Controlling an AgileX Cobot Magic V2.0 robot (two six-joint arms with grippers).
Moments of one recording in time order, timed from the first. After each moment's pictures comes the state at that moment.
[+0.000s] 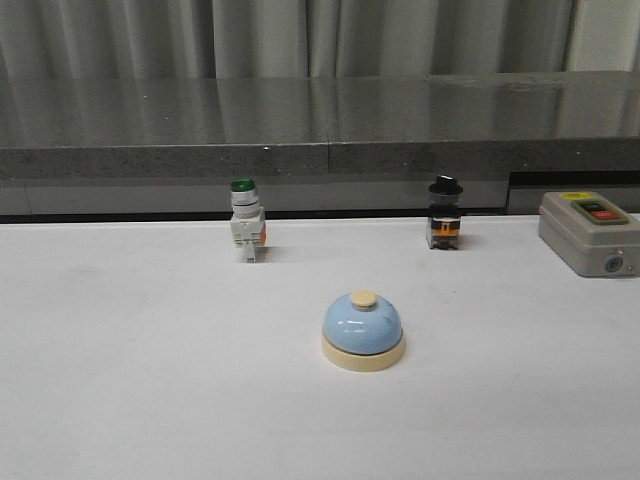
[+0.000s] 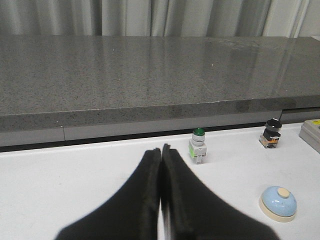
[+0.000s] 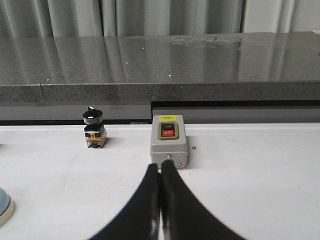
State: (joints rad) left arm -0.24 0.20 -0.55 0.01 0.59 -0.06; right arm 0.02 -0.01 0.03 0.05 0.08 -0.02
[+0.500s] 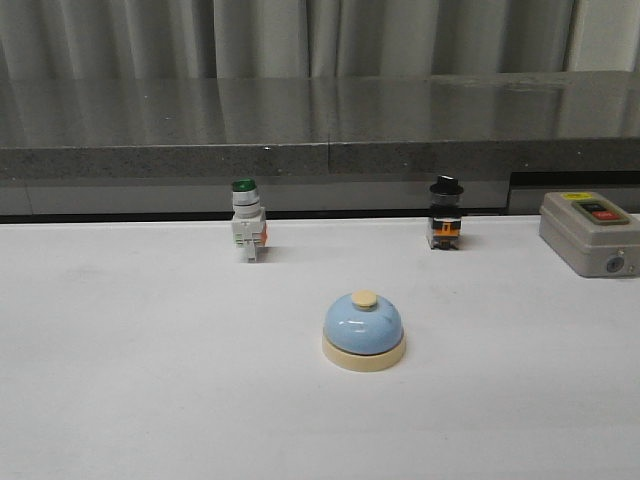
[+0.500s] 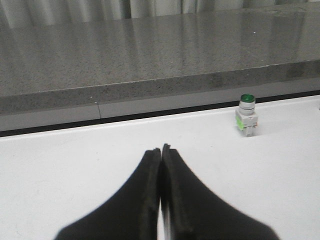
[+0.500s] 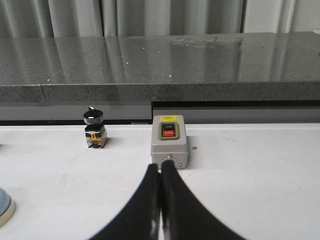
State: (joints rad) left arm -0.16 0.16 -0.22 0.13 0.30 -0.06; right arm 0.02 -0.01 0.03 0.05 0.08 -0.02
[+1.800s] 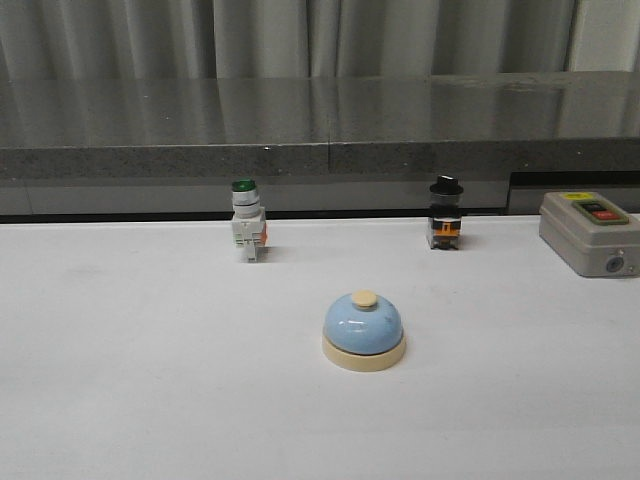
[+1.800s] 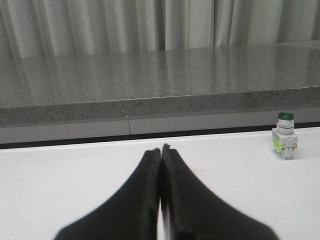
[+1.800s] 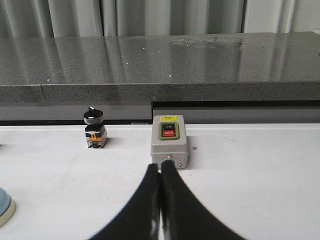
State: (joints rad) left arm -0.05 0.00 0.00 0.13 0.09 -0.06; right arm 0.02 -0.01 0.03 0.05 0.08 -0.02
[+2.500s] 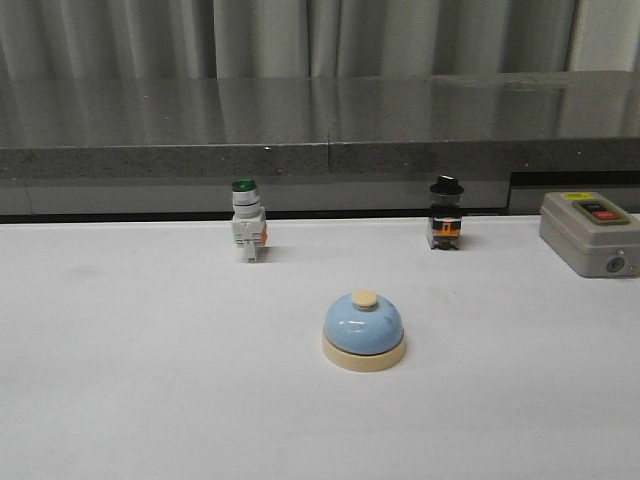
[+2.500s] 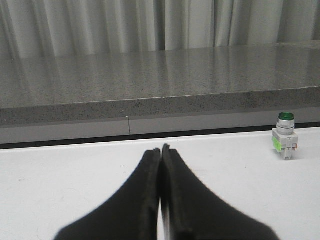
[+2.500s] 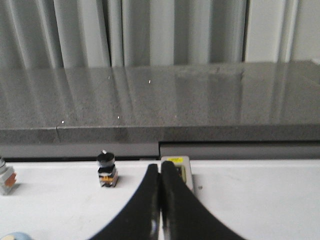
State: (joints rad) left arm -0.05 0.00 0.00 0.13 0.09 -0.06; right arm 0.02 0.15 -0.30 0.07 0.25 -0.01
